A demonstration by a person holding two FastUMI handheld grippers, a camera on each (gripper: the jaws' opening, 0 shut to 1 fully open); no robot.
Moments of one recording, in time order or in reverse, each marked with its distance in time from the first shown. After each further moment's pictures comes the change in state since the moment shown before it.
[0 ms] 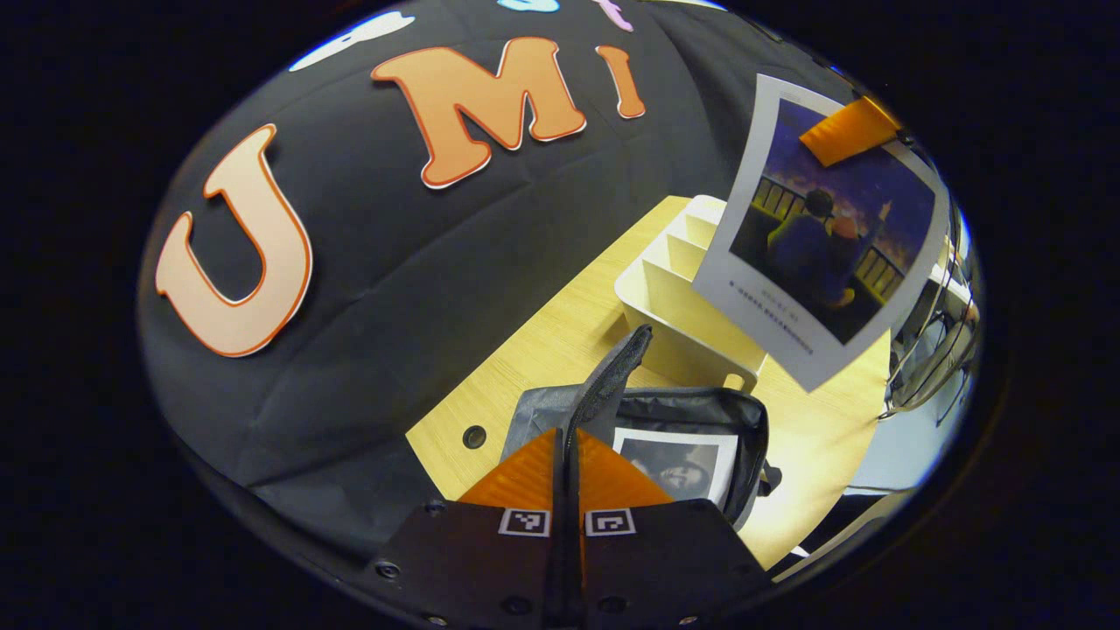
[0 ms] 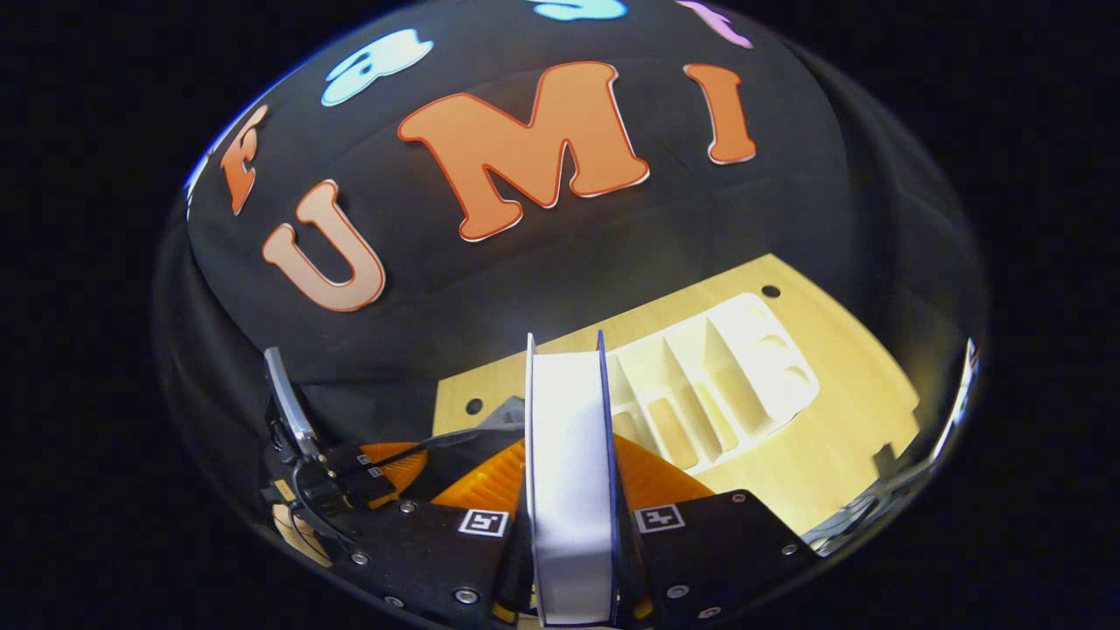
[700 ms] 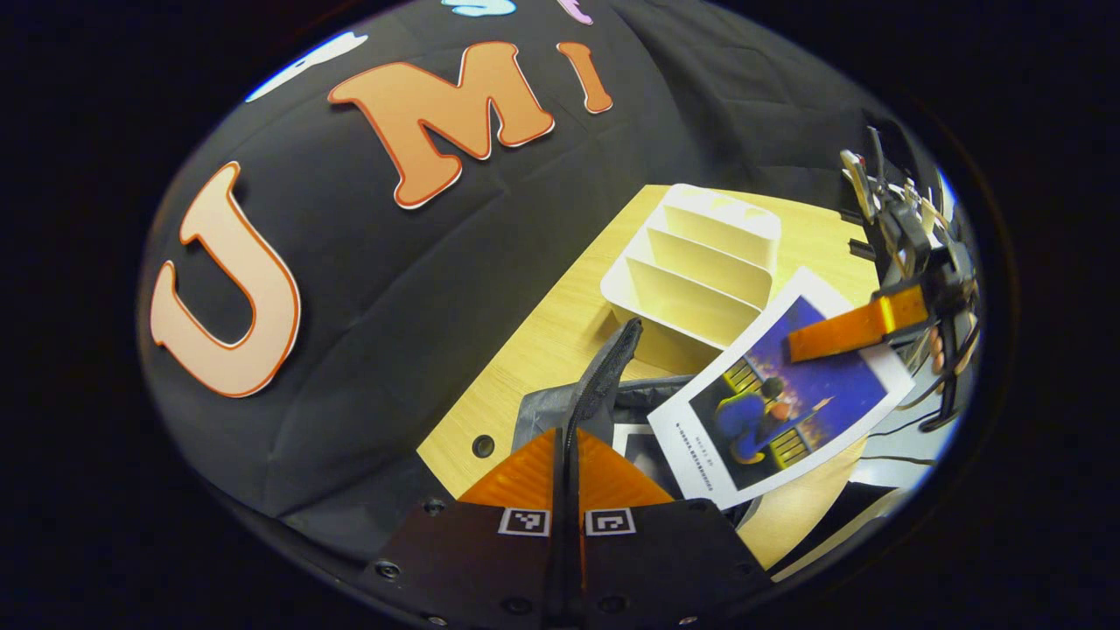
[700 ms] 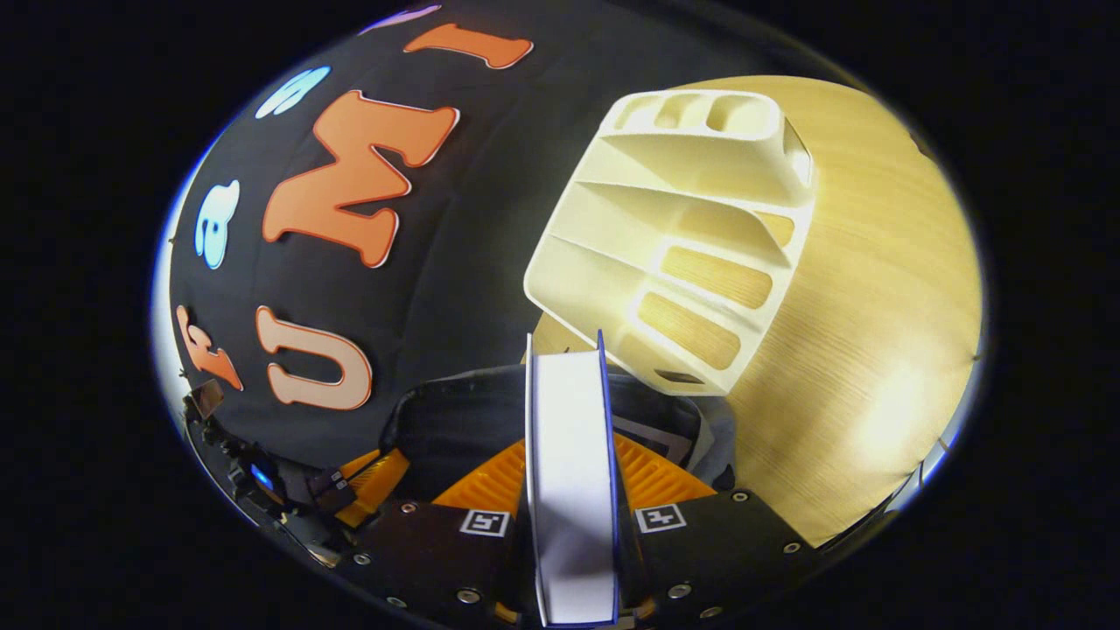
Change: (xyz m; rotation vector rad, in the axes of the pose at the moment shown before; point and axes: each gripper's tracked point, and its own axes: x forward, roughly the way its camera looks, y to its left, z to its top) left arm -0.008 0.003 0.021 0.113 0.016 -0.010; right arm 0.102 -0.031 -0.148 0.677 0.012 0.177
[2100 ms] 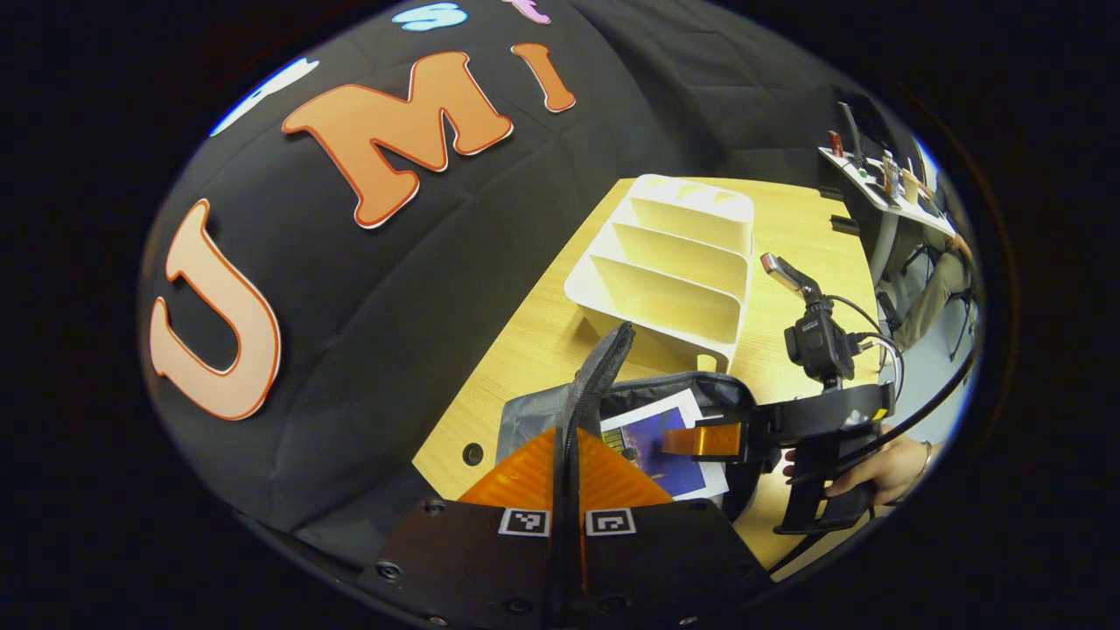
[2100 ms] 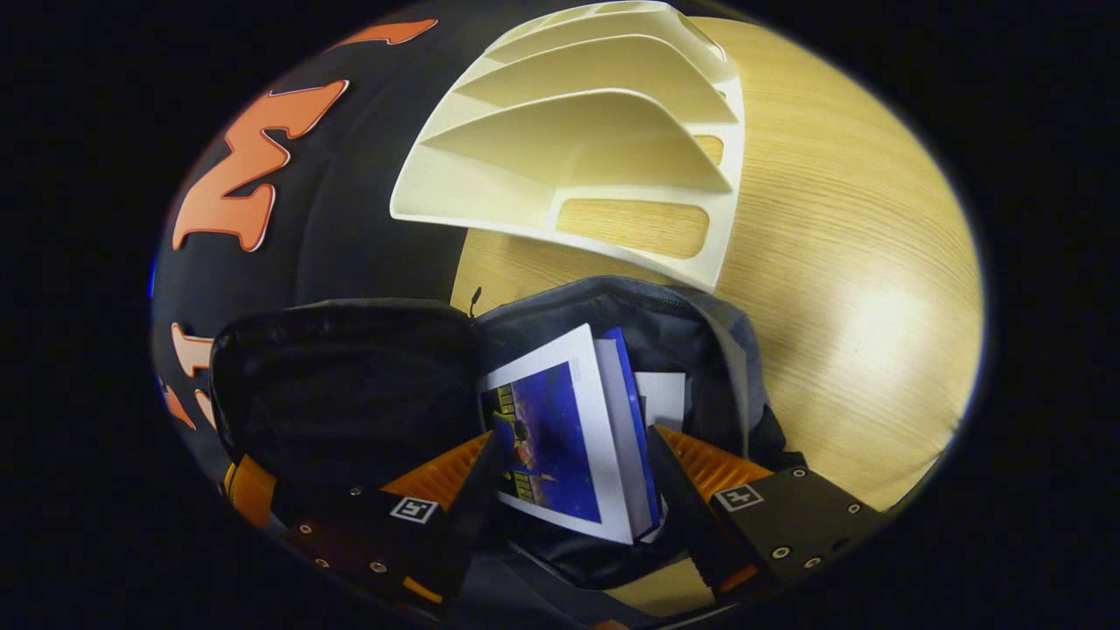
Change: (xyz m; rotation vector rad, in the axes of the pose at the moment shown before) left arm 0.005 -0.044 -0.003 0.047 0.005 -0.032; right arm 0.090 -0.046 -0.079 0.153 0.081 -0.204
